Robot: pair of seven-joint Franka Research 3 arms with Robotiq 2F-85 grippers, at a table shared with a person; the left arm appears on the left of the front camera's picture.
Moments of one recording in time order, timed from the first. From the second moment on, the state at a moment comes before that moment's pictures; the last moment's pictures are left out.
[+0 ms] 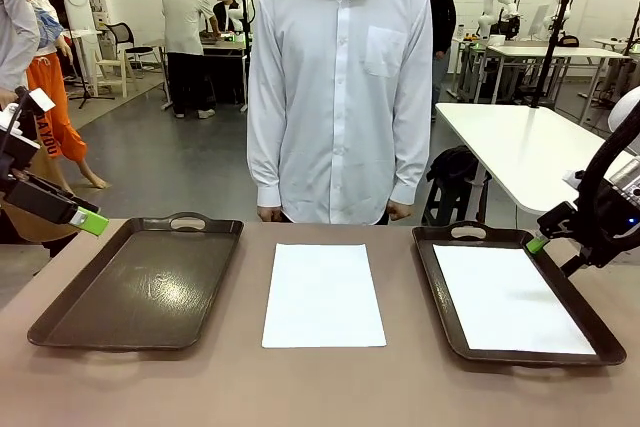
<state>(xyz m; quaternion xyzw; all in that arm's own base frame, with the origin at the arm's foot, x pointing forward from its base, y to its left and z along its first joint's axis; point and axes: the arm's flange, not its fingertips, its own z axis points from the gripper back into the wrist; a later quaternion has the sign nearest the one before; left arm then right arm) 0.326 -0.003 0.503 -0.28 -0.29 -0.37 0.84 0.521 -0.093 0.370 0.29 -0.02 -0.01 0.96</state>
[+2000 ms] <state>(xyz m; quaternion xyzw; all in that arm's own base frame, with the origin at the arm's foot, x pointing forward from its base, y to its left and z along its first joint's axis) 0.327 -0.003 0.503 -0.28 -0.29 -0.37 0.84 0.344 -0.020 0.601 0.33 -0.28 0.47 0.77</state>
